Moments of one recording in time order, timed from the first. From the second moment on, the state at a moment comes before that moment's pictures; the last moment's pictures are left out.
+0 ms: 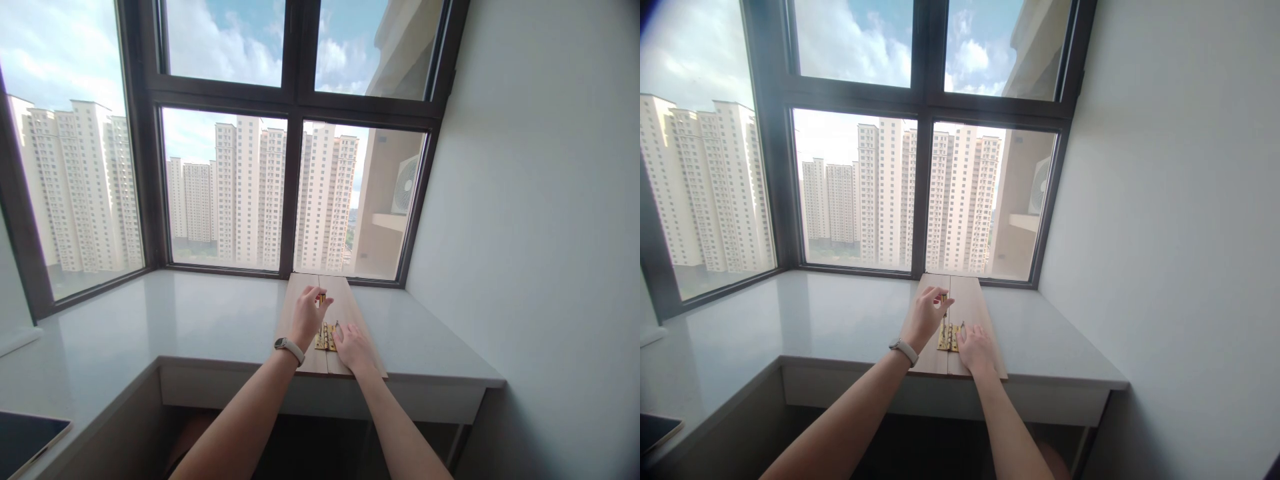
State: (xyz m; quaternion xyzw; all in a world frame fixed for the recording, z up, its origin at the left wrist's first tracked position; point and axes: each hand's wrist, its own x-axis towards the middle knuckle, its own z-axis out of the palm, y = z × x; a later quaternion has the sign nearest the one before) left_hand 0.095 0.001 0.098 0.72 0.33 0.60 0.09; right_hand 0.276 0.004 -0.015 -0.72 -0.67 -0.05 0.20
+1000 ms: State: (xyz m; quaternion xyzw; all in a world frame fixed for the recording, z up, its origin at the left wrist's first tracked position) left_hand 0.097 0.006 0.098 0.71 0.35 0.60 0.10; right_hand 0.275 0.002 -0.012 -0.72 -0.66 -0.04 0.20
